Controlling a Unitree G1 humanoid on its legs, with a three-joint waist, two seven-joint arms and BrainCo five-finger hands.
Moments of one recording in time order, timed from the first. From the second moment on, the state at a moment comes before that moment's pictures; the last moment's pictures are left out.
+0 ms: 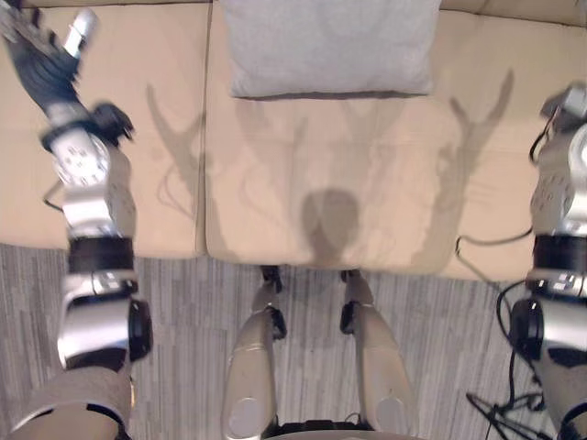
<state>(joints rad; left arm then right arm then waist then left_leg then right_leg) -0.63 0.43 0.19 0.35 -0.37 -0.24 0.31 -0.63 -0.49 -0.30 0.27 0.36 -0.20 -0.35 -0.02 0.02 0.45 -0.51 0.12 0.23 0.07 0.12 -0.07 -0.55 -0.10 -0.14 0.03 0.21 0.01</state>
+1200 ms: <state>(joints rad) 0.19 0.14 0.16 0.69 0.05 -0.13 0.06 0.14 -0.14 -0.16 0.68 -0.09 -0.09 -0.10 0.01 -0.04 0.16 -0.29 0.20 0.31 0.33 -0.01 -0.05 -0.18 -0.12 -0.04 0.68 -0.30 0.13</state>
